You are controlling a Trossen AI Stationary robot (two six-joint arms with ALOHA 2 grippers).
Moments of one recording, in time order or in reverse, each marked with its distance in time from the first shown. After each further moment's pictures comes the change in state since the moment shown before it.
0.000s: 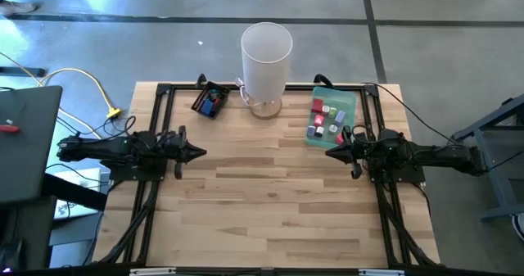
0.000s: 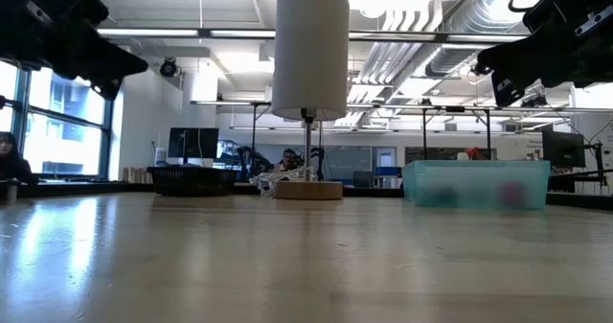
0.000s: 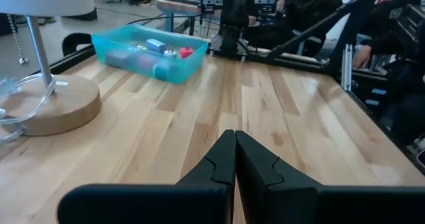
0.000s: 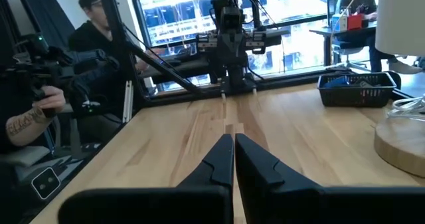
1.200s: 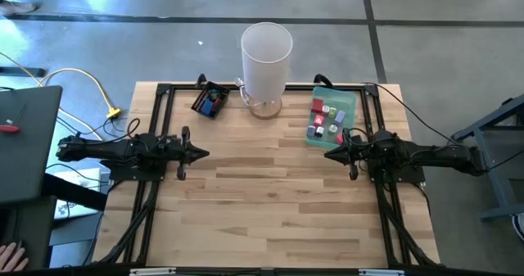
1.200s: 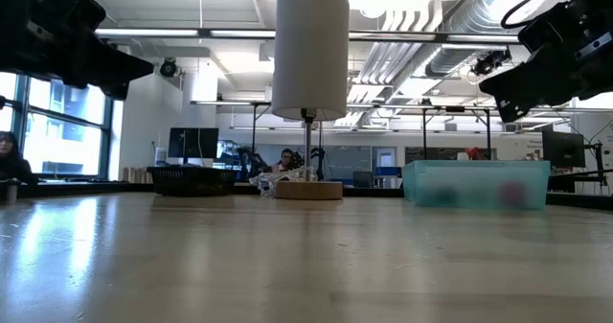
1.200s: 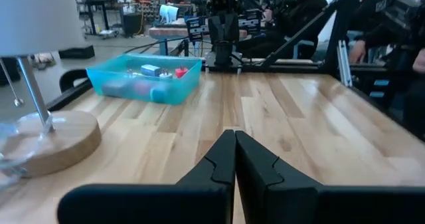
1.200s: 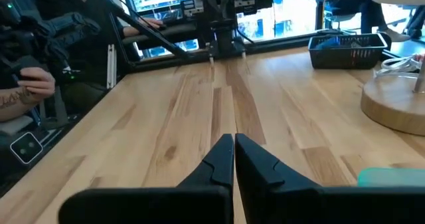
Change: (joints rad) left arm 0.002 0.013 -0.136 0.199 0.037 0.135; right arm 0.000 0.000 -0.002 -0.144 0.026 -0.031
